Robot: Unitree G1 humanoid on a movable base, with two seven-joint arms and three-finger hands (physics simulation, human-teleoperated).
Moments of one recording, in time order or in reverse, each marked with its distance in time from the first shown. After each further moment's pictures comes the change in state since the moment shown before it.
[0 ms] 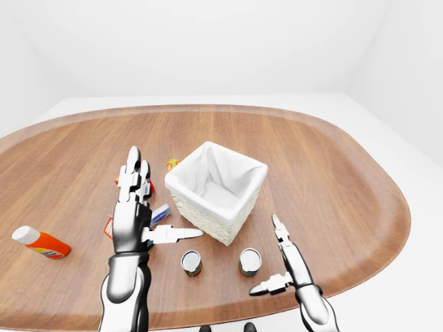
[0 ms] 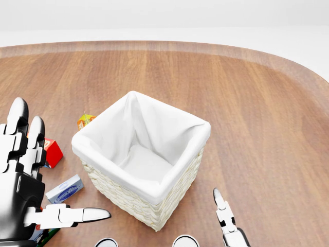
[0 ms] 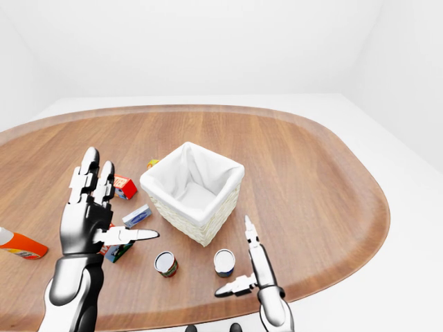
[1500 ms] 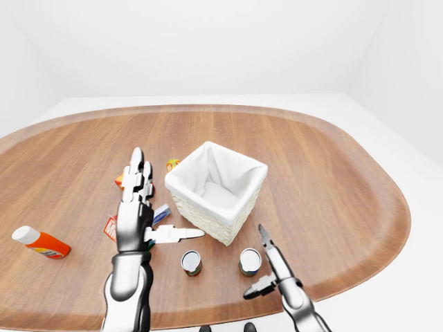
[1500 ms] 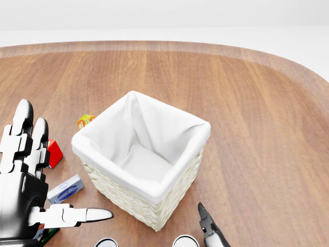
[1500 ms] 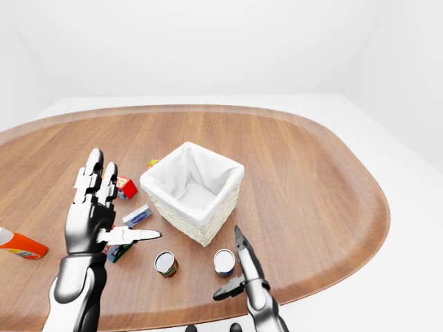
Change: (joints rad) left arm -0.005 0.002 -0.010 0.034 0.012 -0.023 0.003; right arm -0.216 0.029 0.021 0.448 -0.194 0.000 -0.089
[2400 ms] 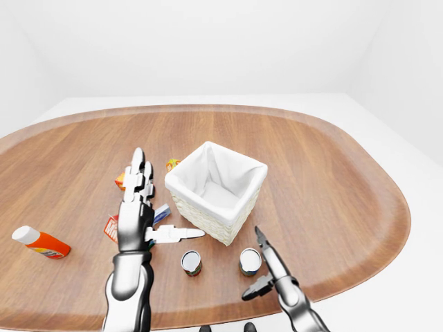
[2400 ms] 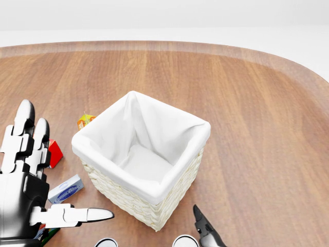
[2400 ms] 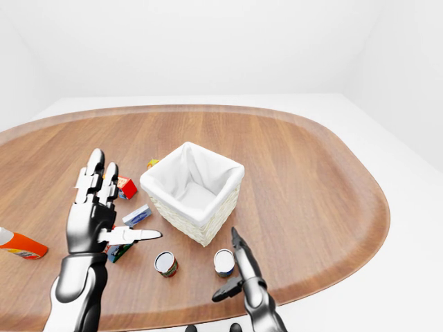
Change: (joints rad) left arm -0.002 0.001 -0.002 0.012 0.005 -0.007 0.000; right arm -0.047 0.011 0.006 0.083 -0.040 0.000 0.000
